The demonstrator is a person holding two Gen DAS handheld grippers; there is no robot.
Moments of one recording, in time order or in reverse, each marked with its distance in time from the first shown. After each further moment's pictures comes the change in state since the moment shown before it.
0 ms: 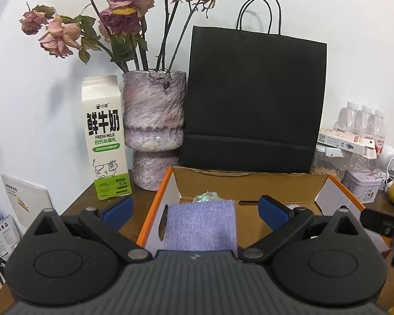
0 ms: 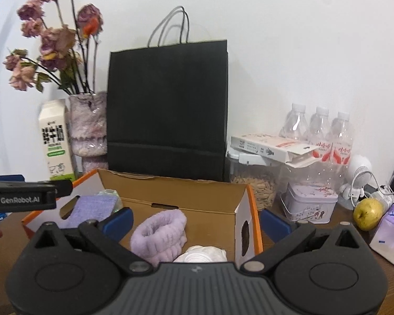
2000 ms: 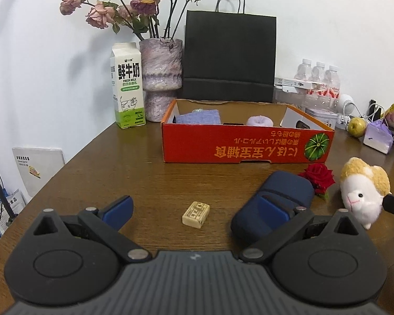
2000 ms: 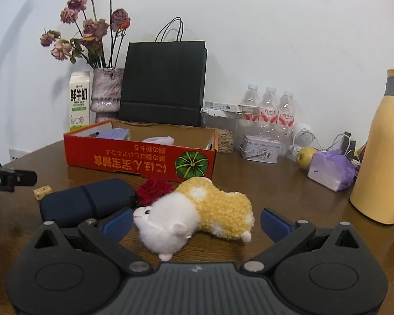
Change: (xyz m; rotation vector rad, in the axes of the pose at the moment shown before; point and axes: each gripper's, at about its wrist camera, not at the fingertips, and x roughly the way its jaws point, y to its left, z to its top) left arm -0.165 0.028 -0.122 0.054 0.079 -0.065; right arm -0.187 0.006 -0.141 -0.032 -0.001 -0.096
